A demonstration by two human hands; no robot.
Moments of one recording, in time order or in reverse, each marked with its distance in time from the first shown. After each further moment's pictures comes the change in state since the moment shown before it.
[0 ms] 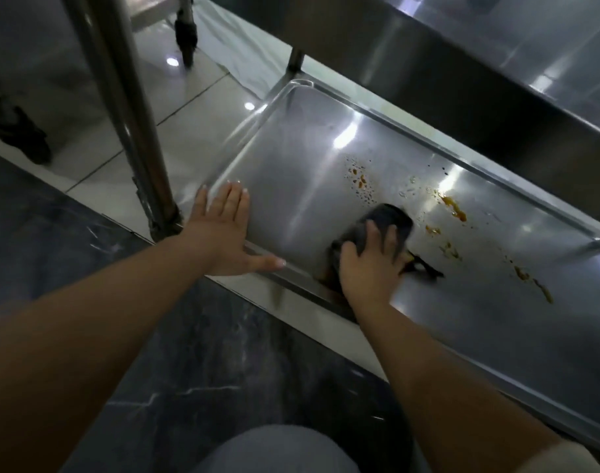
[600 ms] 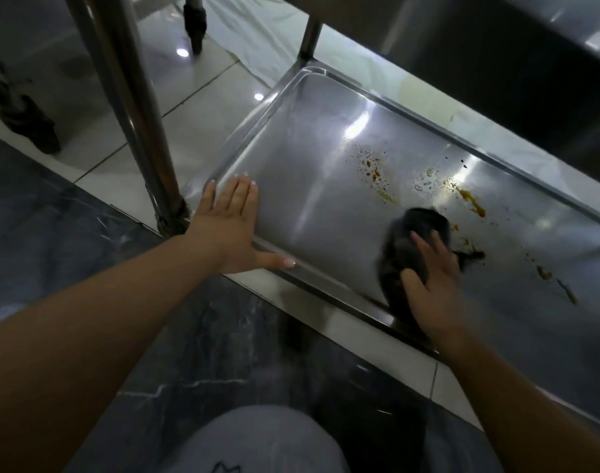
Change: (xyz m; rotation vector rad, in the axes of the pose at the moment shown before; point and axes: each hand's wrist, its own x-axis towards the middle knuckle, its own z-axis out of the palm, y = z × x) left_hand -0.005 0.006 0.003 -0.035 0.029 0.008; right_hand 0.001 0.085 -0.043 0.043 -0.047 -0.261
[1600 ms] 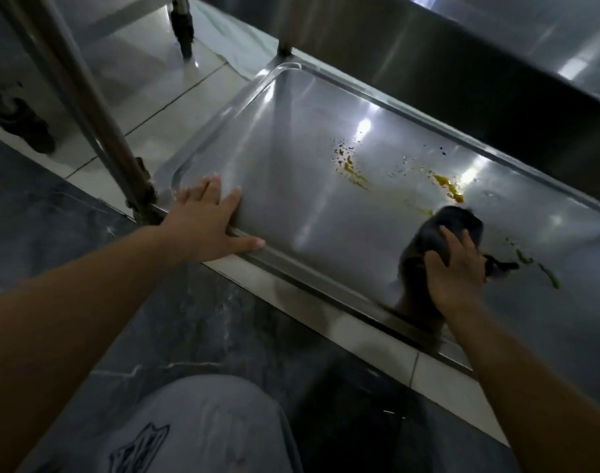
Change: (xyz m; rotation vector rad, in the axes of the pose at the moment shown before) left_hand -0.019 0.038 -0.018 -0.032 -0.087 -0.087; right_hand 0.028 0.092 -0.022 -0.044 0.077 0.259
